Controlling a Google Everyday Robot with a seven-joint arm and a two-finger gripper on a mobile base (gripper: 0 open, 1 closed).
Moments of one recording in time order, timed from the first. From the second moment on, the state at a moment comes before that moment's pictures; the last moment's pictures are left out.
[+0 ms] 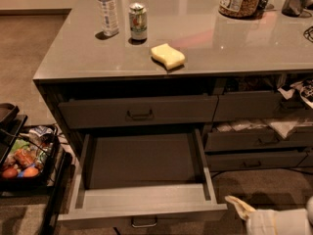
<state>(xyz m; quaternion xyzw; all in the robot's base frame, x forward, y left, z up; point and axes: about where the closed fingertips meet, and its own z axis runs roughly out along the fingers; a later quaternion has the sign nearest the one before) 0.277 -0.195 0.600 -0.60 0.73 0.18 0.26</state>
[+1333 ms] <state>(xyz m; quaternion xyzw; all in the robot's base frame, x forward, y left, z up) 0.307 -0.169 0.526 -0.60 0.70 0.23 0.30</state>
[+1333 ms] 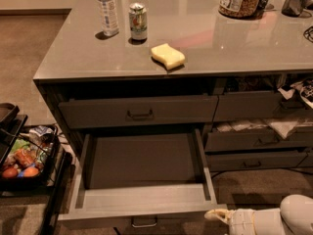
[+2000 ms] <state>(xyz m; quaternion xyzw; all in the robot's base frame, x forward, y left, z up) 0.301 -0.163 0.465 -0.62 0.70 0.21 0.29</state>
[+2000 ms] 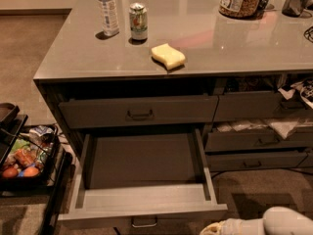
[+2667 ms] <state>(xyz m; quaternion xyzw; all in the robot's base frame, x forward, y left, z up) 0.295 -0.146 0.350 -0.60 0.71 0.16 0.33</state>
